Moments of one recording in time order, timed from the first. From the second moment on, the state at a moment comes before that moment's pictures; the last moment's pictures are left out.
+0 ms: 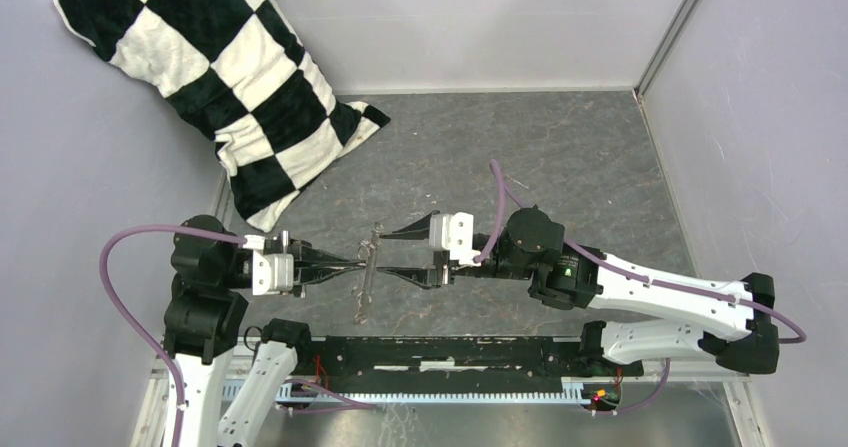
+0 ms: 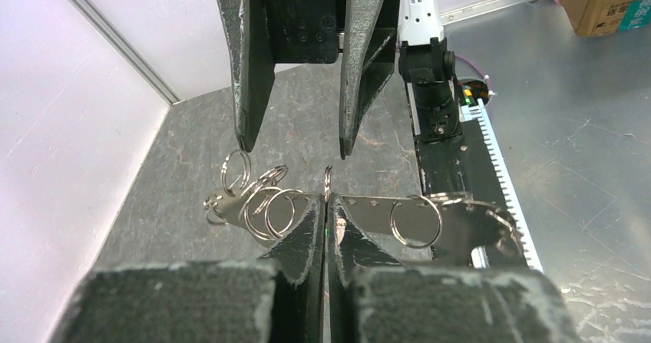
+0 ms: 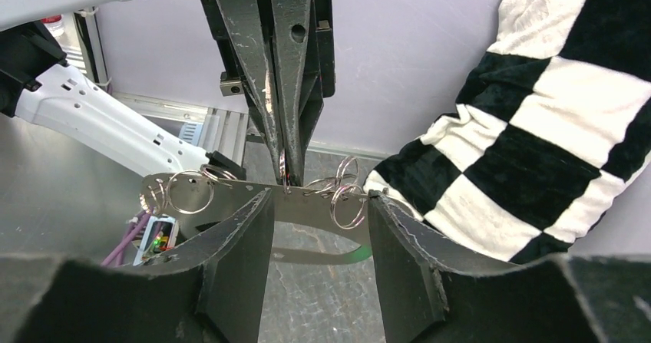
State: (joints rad) left arm -0.15 0.50 1.00 -0.57 1.37 0.44; right arm 1.29 1.11 1.06 0.17 -0.23 -0.26
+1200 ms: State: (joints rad) left arm -0.15 0.52 1.00 -0.57 1.36 0.44; right arm 1.29 1.18 1.05 0.23 -0.33 -0.21
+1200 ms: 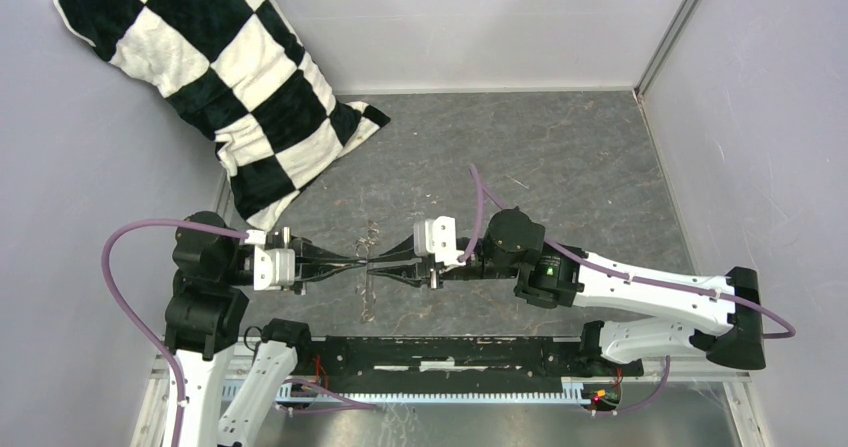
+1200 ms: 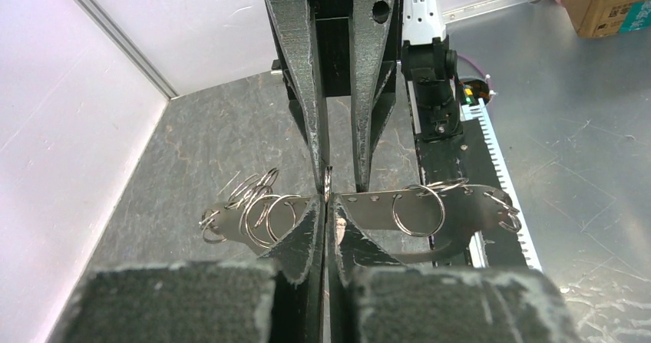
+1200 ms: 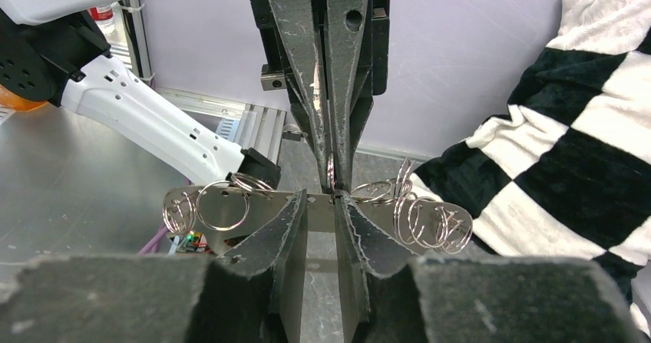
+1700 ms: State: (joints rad) left arm -0.15 0.51 1.00 -0.57 1.37 0.44; right arm 1.29 1.18 1.06 0.23 -0.33 -0.20
